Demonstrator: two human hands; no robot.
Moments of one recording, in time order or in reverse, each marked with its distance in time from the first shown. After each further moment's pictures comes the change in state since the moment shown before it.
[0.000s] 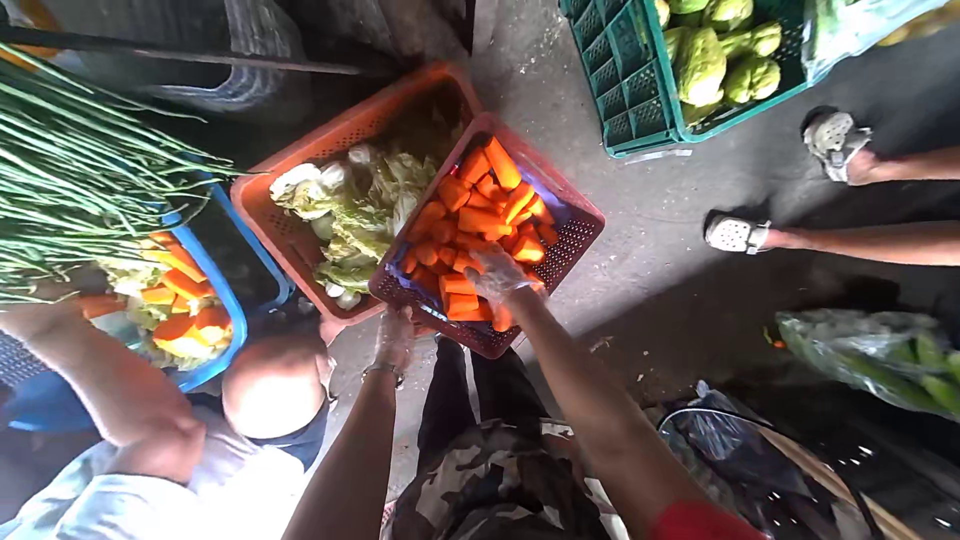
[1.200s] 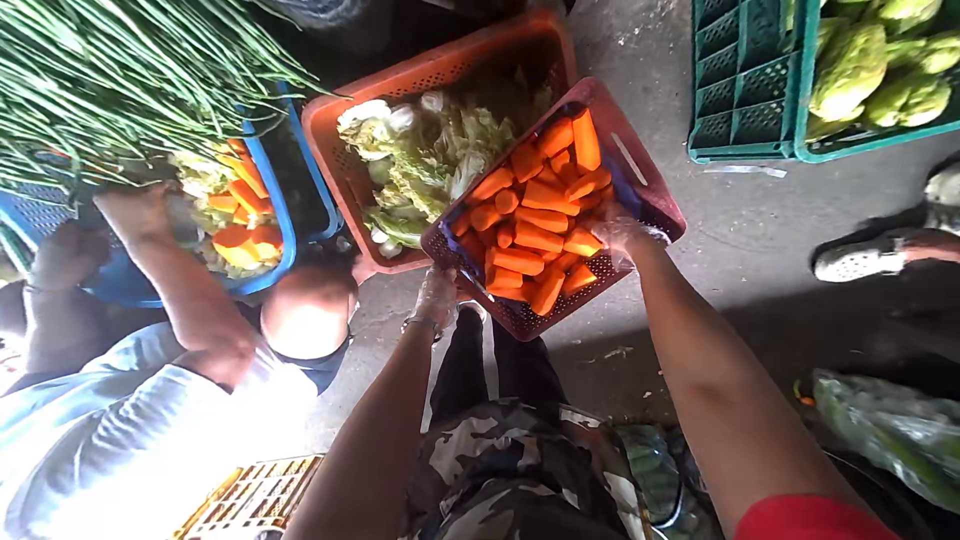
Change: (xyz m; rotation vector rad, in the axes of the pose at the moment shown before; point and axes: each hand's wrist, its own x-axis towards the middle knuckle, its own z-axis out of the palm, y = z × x) left_hand 0.011 -0.010 -0.006 -0.013 -0.036 -0.065; right_hand 0.058 0.087 -0.069 0.014 0.029 0.151
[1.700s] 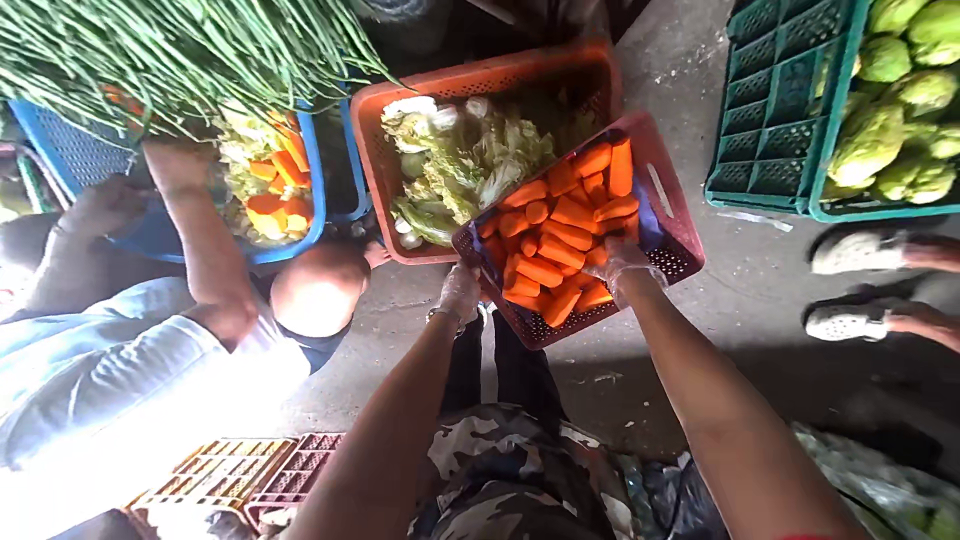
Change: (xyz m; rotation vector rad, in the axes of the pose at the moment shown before) left_hand -0.005 0.009 -0.004 0.175 -0.025 -0.018; right_hand -0.013 -0.026 0.028 -0.525 -0.011 0.025
